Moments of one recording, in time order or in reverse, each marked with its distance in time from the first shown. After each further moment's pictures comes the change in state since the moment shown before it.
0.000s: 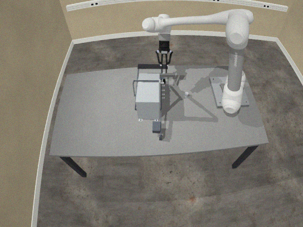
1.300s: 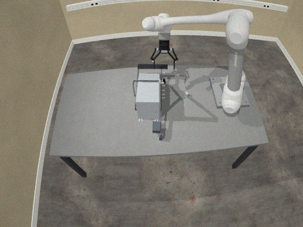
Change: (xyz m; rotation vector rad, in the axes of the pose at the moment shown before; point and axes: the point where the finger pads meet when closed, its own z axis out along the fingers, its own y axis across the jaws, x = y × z) arm 0.000 0.000 -0.006 0.001 0.000 0.000
